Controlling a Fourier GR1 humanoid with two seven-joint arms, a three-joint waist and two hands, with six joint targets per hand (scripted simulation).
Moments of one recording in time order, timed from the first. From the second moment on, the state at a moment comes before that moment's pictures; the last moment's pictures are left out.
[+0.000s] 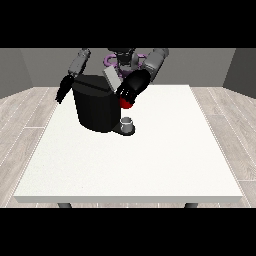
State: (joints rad) left arm -1.30 0.53 0.11 -0.63 -0.88 -0.25 -0.28; right arm -0.51 -0.08 -0.05 -1.27 0.19 -0.21 0.02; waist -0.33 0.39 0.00
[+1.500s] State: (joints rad) left arm -1.02 0.30 0.20 -0.63 -0.75 -0.22 -0.30; right arm -0.24 -0.06 -0.07 -1.20 0.15 -0.19 -0.05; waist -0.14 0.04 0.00
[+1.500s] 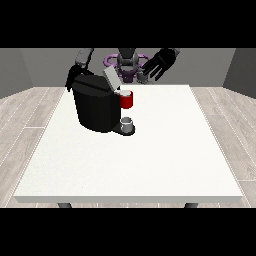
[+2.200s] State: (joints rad) left arm -0.64 0.04 0.39 -0.60 -0.44 -0.28 -0.36; right arm -0.22 -0.10 -0.07 -1.29 0.08 -0.05 -0.02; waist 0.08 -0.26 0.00
